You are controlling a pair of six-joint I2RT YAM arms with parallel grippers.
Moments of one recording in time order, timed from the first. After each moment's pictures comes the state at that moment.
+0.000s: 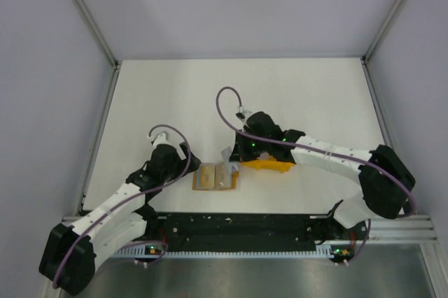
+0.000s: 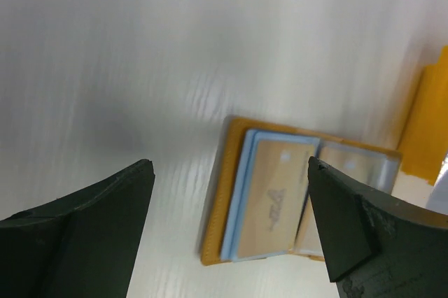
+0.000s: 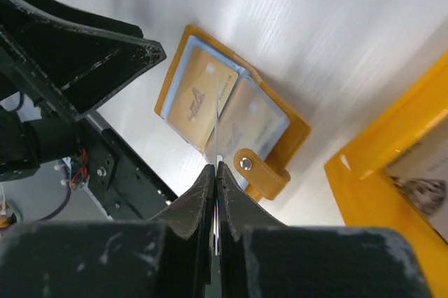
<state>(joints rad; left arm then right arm) -0.48 0.86 0.35 -0.20 -0.11 -0.82 0.84 1.44 0.94 -0.21 -0.22 0.62</state>
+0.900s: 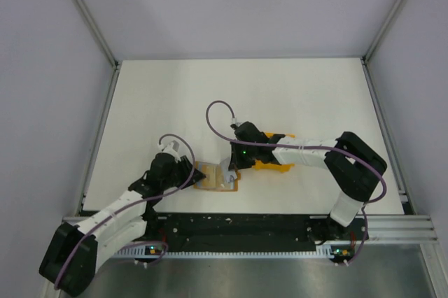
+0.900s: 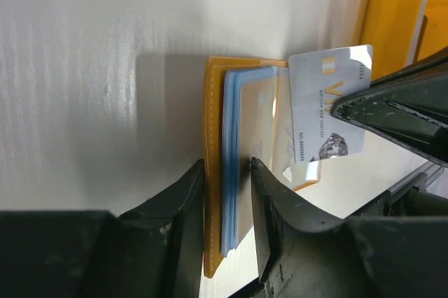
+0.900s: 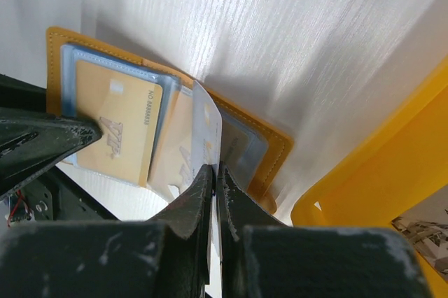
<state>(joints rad) -0.47 0.85 0.16 0.01 0.21 -0.87 0.89 1.71 0.94 -0.15 -0.16 0.68</state>
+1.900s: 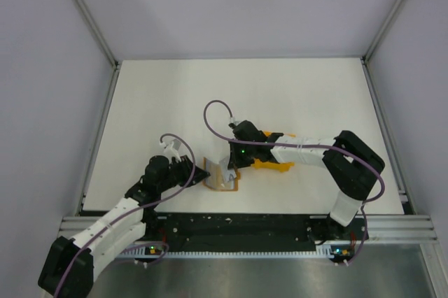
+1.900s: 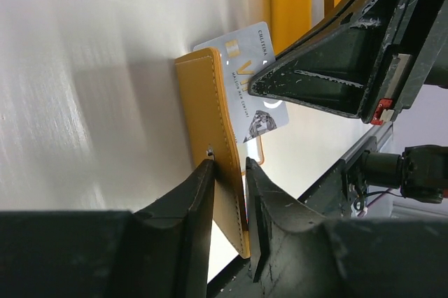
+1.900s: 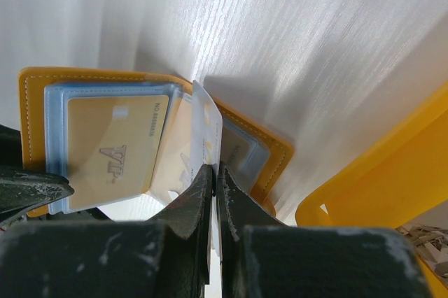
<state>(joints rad) -0.47 0.70 0.10 0.13 0.35 -0.86 0.89 1.72 0.97 -0.16 -0.15 0.65</state>
